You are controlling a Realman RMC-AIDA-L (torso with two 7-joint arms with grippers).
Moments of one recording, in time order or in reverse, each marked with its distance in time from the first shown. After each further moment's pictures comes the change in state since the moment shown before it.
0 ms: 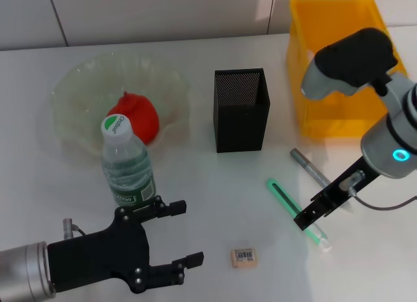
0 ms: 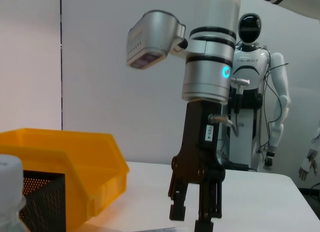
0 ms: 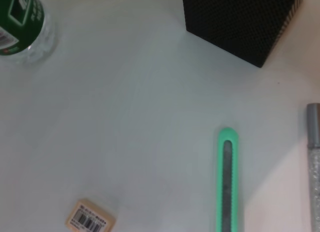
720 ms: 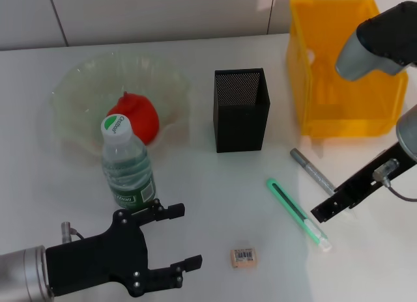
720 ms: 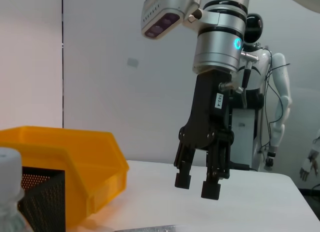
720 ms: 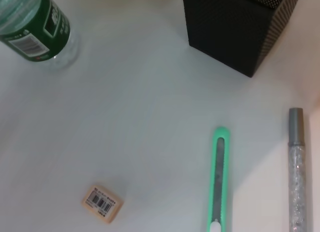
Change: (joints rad) left arm 0.007 0.000 0.000 0.000 0.001 0.001 0.002; right arm -0.036 -0.001 0.126 -0.184 0.028 -0.160 -0.075
